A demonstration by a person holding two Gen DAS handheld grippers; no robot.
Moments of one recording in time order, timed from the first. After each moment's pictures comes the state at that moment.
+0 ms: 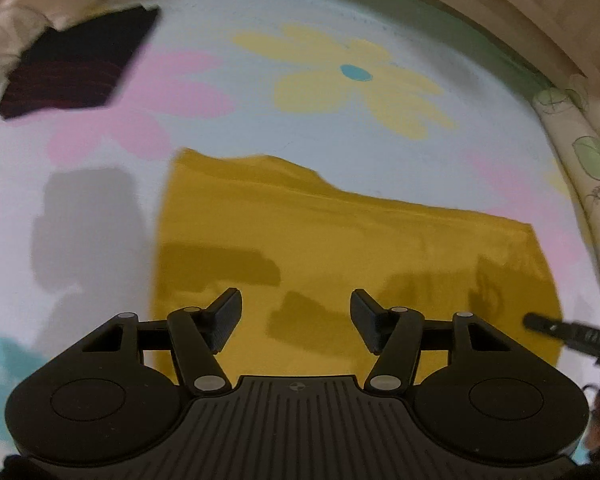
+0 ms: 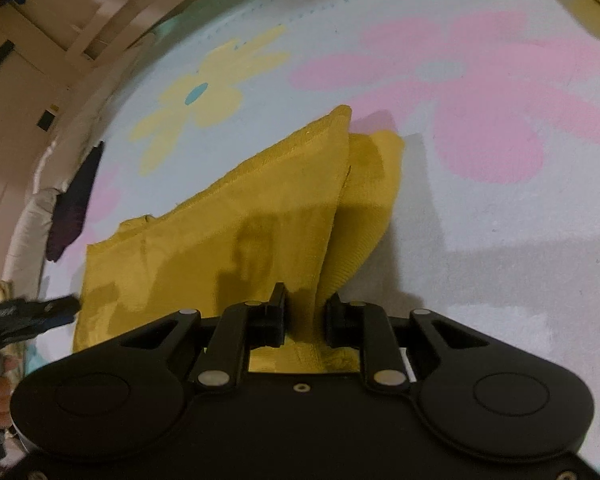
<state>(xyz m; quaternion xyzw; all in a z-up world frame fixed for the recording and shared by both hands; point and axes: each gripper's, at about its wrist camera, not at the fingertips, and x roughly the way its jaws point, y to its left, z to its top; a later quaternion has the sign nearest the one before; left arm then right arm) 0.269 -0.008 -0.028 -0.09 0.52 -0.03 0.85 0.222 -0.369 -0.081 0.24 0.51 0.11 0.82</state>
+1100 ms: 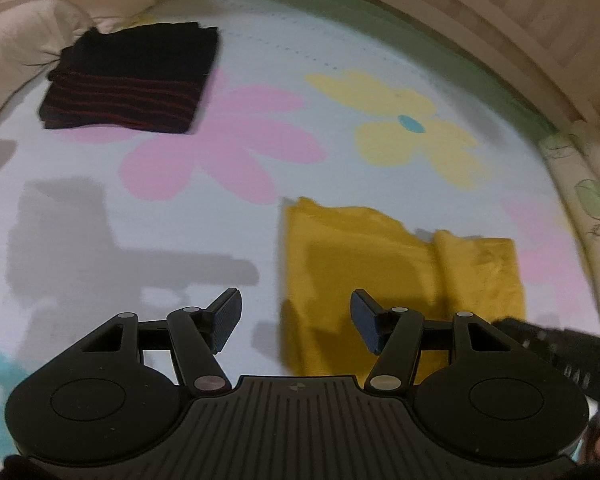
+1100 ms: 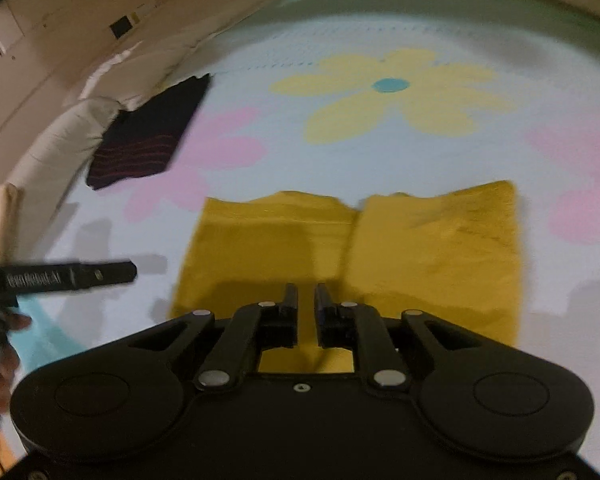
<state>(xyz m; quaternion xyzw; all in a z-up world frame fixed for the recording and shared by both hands) 0.286 0.100 -0.036 -0.13 0.49 -0.06 0.86 0.226 -0.150 -0.021 0.07 0.47 0.17 0.86</state>
